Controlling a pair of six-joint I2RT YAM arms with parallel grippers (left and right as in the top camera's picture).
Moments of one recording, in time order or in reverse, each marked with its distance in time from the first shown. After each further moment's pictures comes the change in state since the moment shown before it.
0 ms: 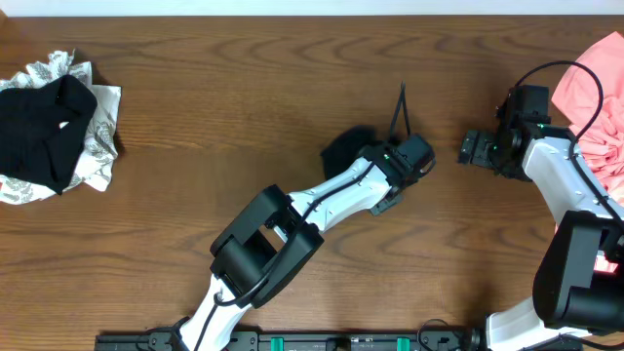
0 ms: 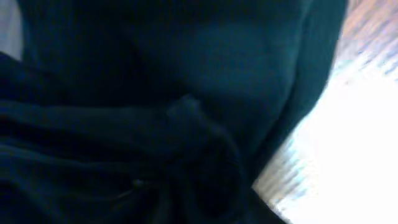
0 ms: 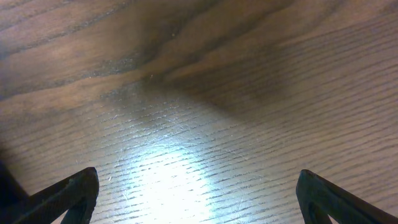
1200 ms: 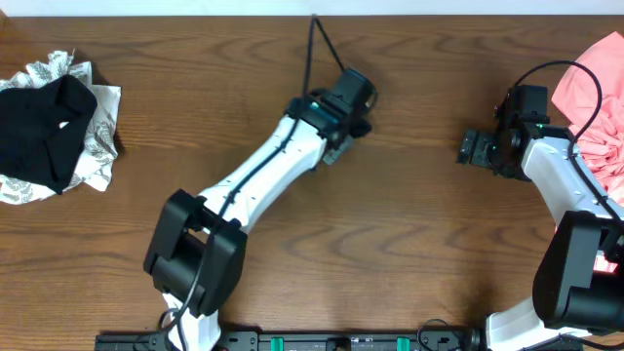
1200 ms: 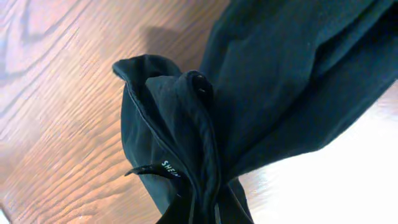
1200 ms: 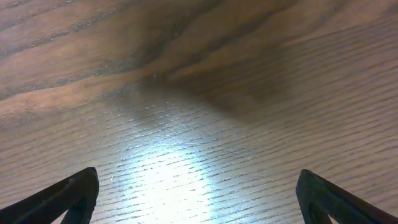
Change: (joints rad) left arm 0.266 -0.228 0.026 -0.109 -0.085 0.010; right arm 0.006 0.000 0.000 0.000 0.000 0.000
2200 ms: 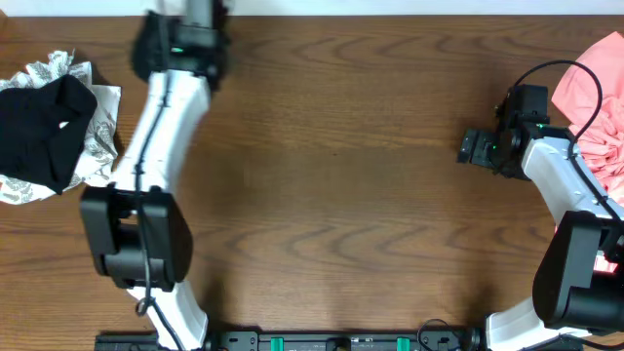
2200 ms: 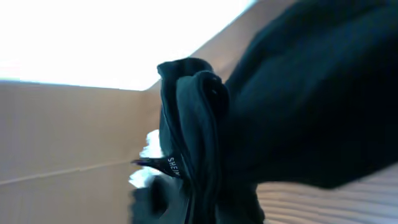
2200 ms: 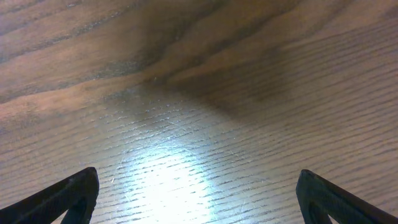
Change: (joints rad) left arm 0.532 0.000 0.135 0.326 -0.364 0.462; right arm 0.000 0.000 0.000 0.007 0.000 0.000
